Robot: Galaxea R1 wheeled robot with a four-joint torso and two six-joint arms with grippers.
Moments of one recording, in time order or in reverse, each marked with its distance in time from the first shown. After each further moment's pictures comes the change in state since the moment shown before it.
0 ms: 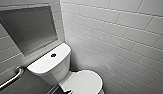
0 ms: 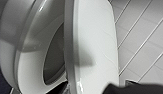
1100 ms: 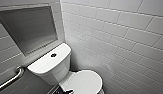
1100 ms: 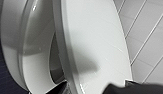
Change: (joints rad) left arm -0.054 -0.011 0.055 0.125 0.156 -0.009; right arm 0.003 0.005 -0.002 0.000 -0.025 0.000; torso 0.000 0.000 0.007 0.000
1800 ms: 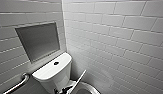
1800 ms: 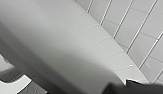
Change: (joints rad) left arm -0.016 -0.026 0.034 -0.013 -0.129 -0.061; right arm -0.025 0.001 0.000 -0.001 -0.032 -0.007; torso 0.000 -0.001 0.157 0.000
